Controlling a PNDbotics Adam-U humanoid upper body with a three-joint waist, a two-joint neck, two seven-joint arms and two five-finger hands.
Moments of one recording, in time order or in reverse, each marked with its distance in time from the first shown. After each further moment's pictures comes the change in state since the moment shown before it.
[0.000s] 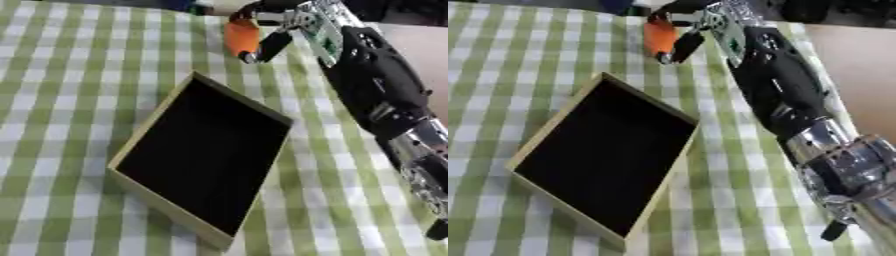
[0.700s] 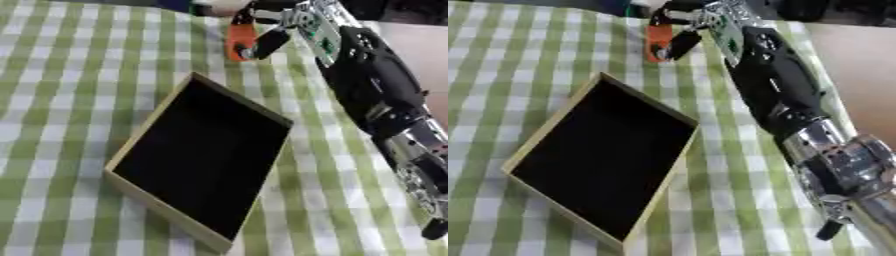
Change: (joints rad) left arm 0.000 0.000 0.000 0.000 0.000 0.000 0.000; right arm 0.004 0.000 -0.005 -0.003 -0.003 0.000 -0.065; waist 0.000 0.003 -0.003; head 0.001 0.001
